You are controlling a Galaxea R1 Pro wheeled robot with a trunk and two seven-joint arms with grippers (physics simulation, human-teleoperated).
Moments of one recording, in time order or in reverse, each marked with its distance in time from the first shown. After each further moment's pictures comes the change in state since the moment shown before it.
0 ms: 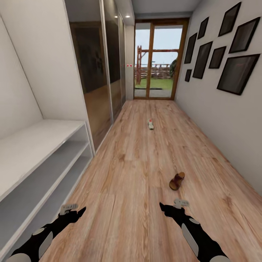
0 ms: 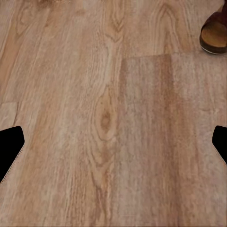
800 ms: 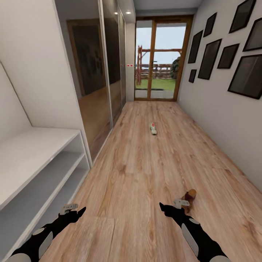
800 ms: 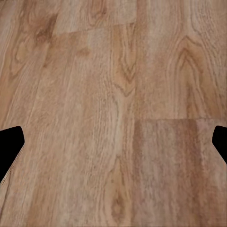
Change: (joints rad) left arm 0.000 0.000 0.000 0.000 0.000 0.000 0.000; right arm 0.000 0.000 0.000 0.001 0.000 0.000 0.000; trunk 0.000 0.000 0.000
